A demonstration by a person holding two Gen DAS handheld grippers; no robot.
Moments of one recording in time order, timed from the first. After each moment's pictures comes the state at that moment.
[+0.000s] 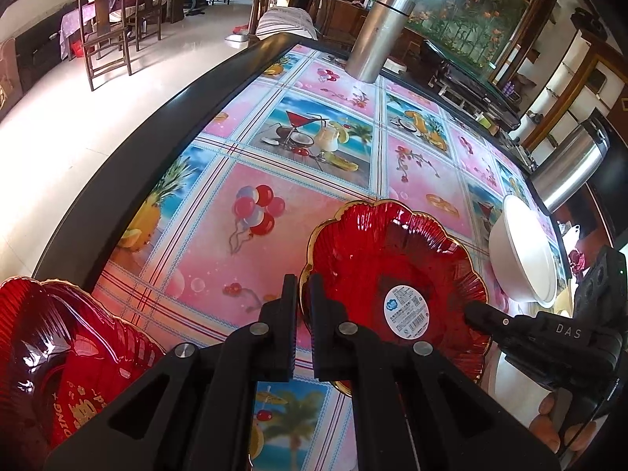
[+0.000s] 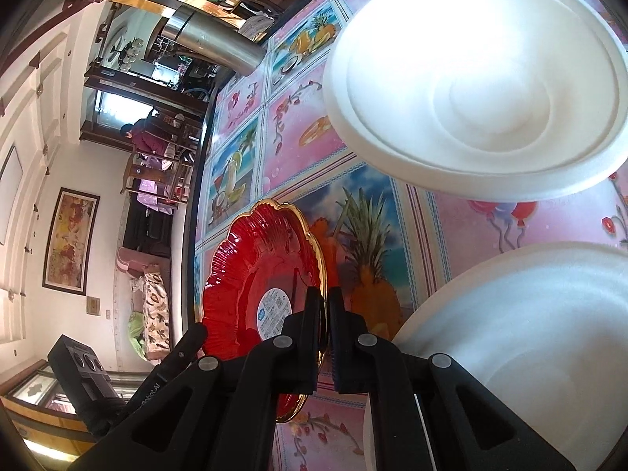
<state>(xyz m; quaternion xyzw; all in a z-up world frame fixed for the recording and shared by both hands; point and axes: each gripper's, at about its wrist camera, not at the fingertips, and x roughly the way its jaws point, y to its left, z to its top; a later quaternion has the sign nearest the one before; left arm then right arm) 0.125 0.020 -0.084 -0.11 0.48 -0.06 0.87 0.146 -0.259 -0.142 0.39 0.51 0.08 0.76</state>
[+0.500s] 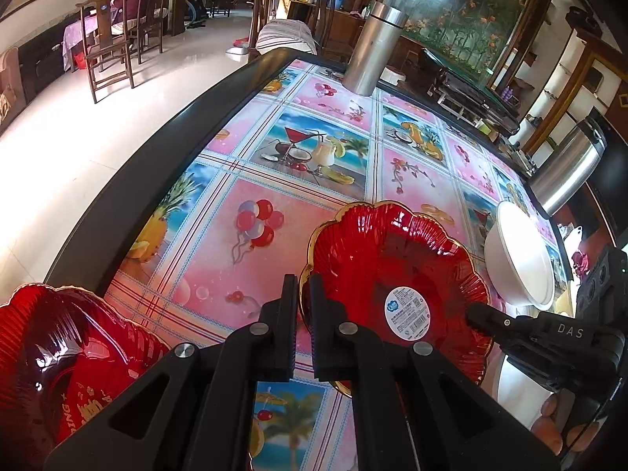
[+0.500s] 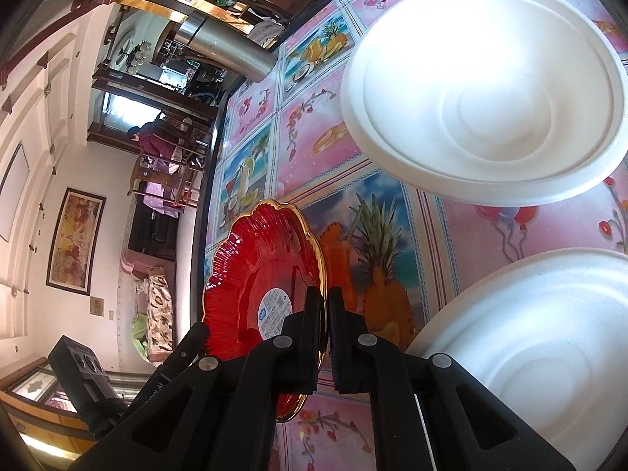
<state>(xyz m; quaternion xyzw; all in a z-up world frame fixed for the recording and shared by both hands) 0.120 0.018 -0.073 -0.10 0.46 -0.05 0.88 0.147 -0.259 -0.140 0.39 0.50 0.09 0.77</state>
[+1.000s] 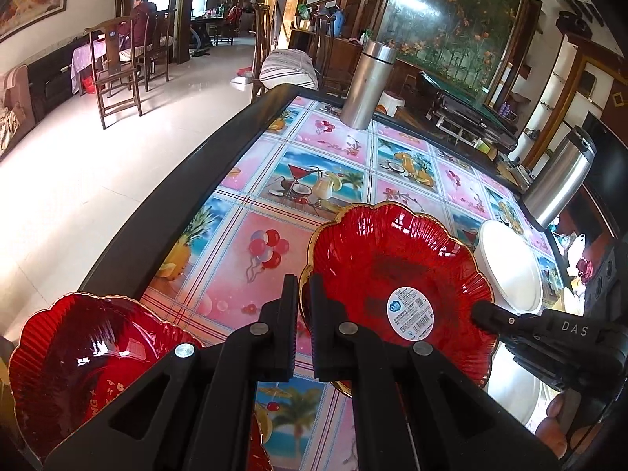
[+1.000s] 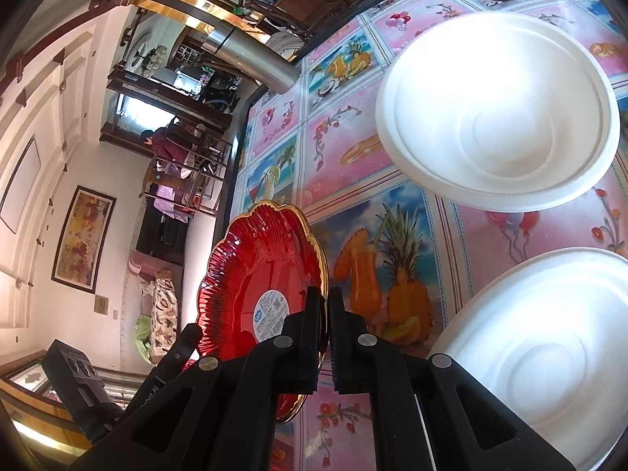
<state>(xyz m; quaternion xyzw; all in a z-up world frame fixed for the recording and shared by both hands) 0.098 0.023 -0.041 -0.09 0.41 -0.04 0.91 0.137 -0.250 -0.112 0.38 0.46 0.10 0.80</state>
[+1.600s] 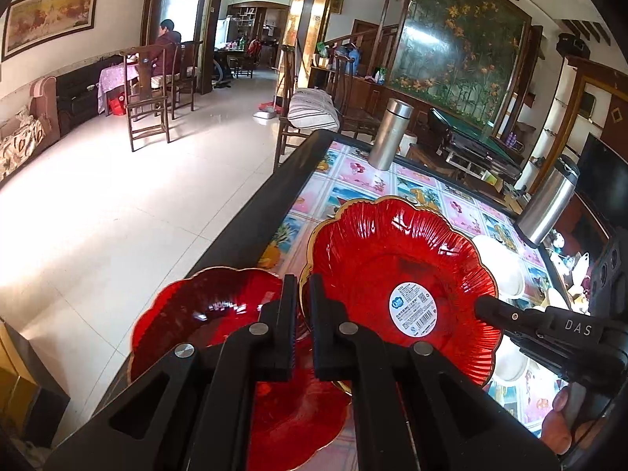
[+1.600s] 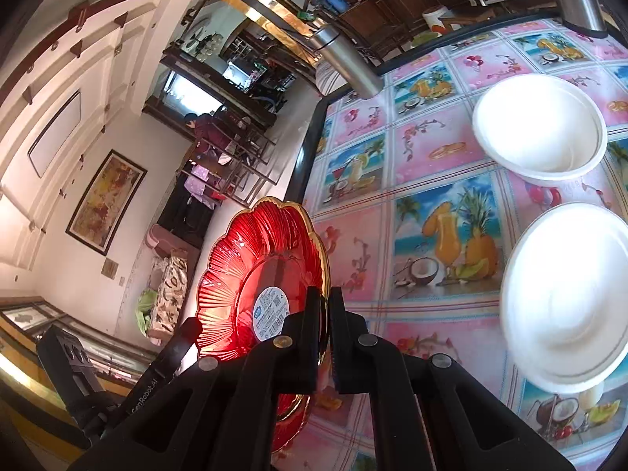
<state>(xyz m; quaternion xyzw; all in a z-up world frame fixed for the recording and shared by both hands) -0.002 0.101 0.013 -0.09 0.35 0.00 0.93 0.059 -0.174 -0.039 0.31 0.42 0.17 0.84</state>
